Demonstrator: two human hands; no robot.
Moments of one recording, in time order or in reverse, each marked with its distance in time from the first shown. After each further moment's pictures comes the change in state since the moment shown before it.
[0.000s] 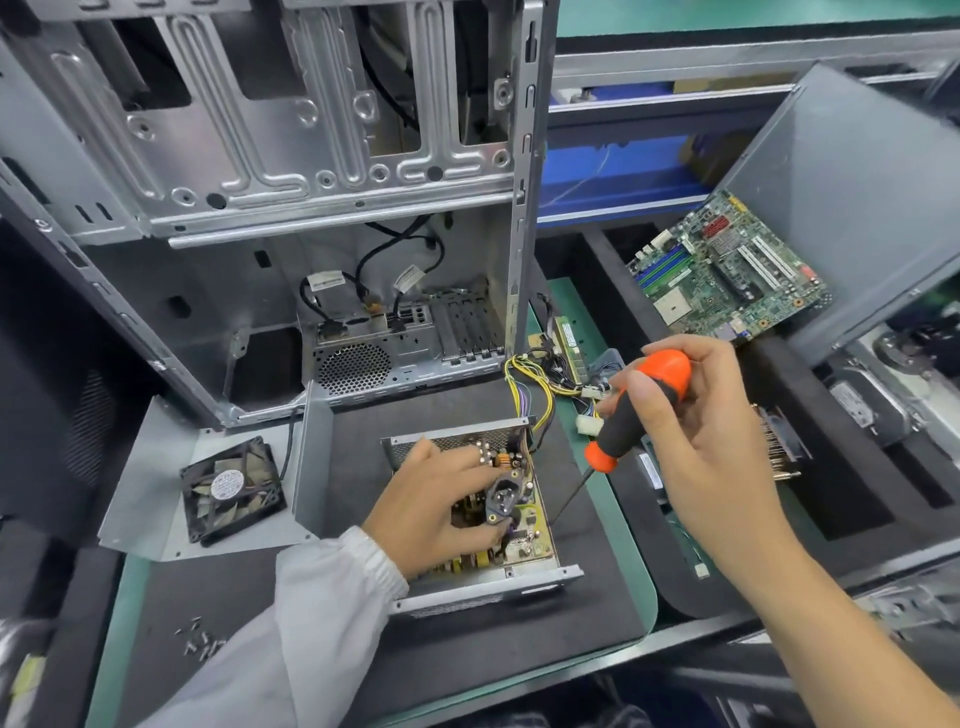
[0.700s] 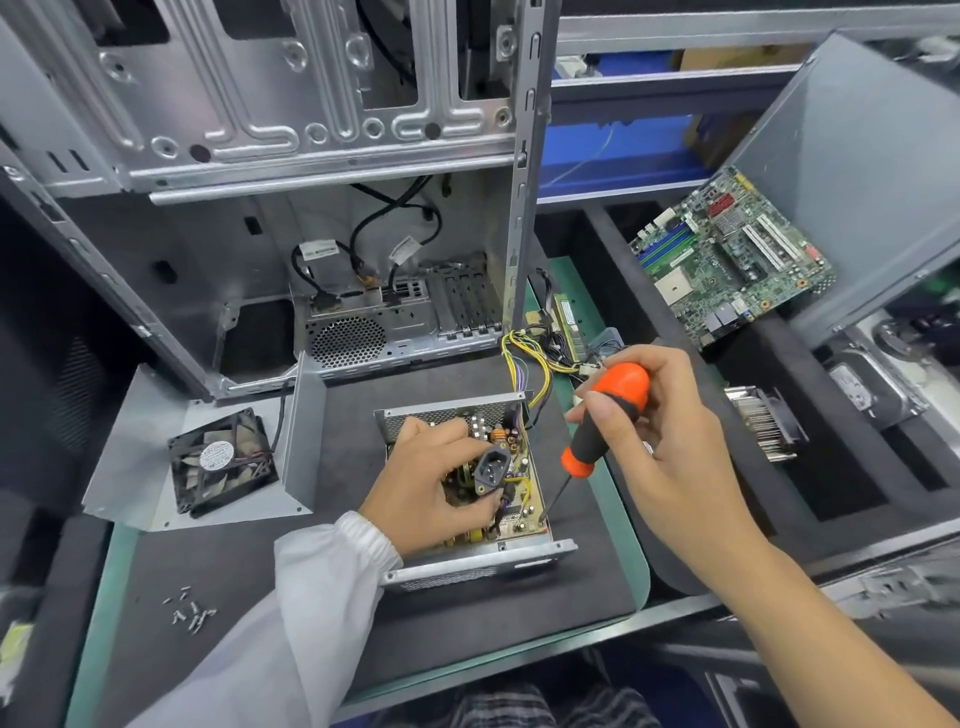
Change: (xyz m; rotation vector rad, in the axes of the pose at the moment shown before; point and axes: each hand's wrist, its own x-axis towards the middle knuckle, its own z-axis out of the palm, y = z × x) left_hand -0.005 0.006 0.008 -0.160 0.115 -0.116; right_hand -0.016 0.010 0.011 -0.163 -0.115 -0.010
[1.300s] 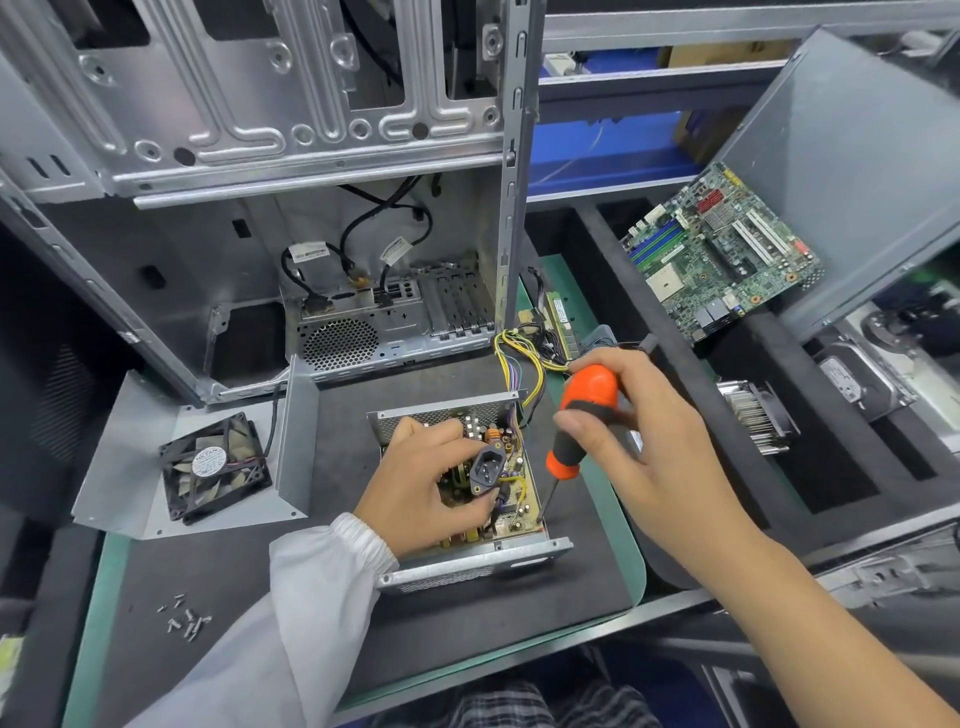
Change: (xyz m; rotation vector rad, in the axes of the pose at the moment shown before) left_hand 0.001 -0.002 -0.001 0.020 -0.049 0.003; right_hand 0.001 -0.005 -0.002 -0.171 -0.078 -0.093
